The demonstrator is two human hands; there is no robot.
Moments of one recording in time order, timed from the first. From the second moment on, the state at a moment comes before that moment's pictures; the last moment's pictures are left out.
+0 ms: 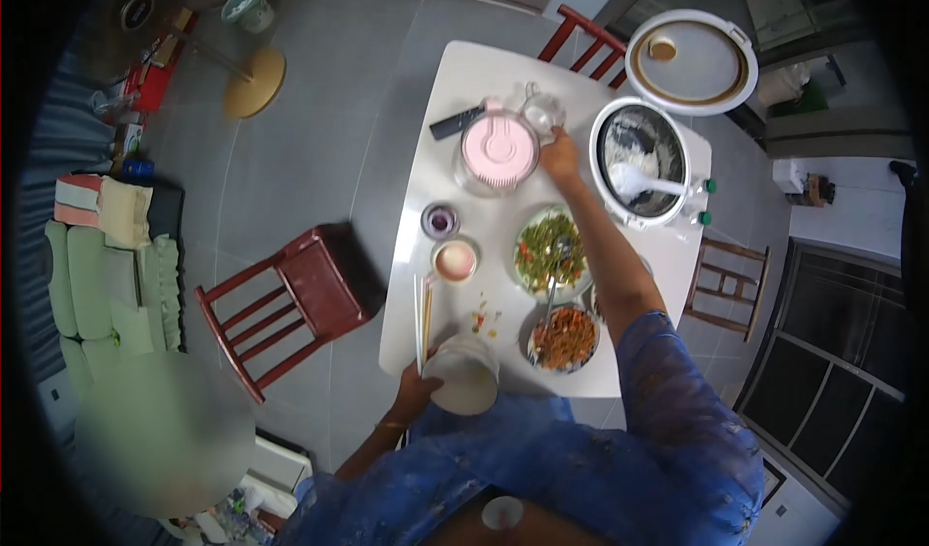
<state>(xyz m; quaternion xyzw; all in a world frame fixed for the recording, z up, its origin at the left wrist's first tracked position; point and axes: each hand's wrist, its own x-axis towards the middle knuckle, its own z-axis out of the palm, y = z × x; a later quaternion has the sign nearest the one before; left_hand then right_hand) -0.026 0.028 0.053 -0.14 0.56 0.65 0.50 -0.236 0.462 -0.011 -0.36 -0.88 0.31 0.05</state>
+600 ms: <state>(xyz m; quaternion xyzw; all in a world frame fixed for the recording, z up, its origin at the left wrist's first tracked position) 0.081 0.041 0.095 -0.05 0.64 0.62 0.46 0.279 0.314 0.072 -0.37 -0.74 0.55 -0.10</state>
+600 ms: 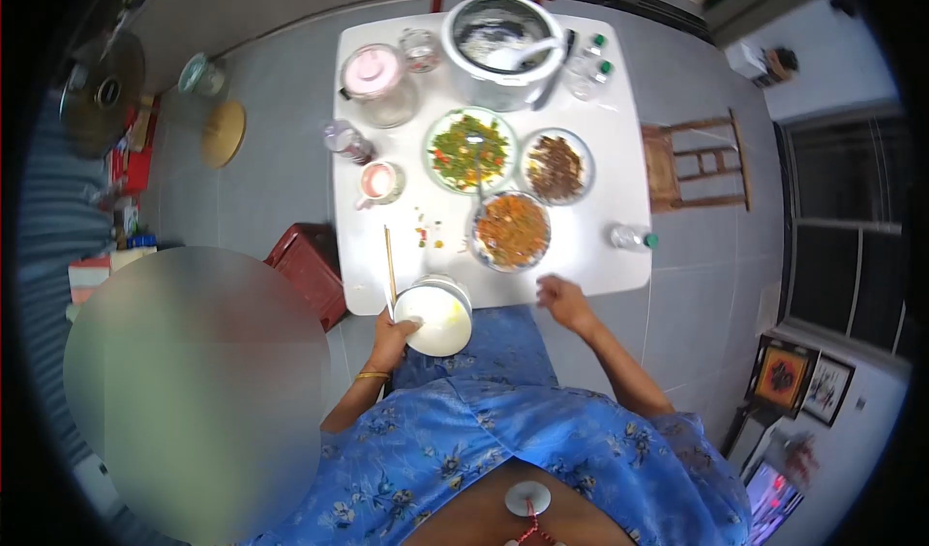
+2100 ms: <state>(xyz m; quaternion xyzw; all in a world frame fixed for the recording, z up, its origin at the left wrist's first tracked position) 0.678 0.866 0.129 0.23 0.50 0.35 0.75 1.095 0.506 -0.088 -0.64 -0.66 0.30 -0.24</state>
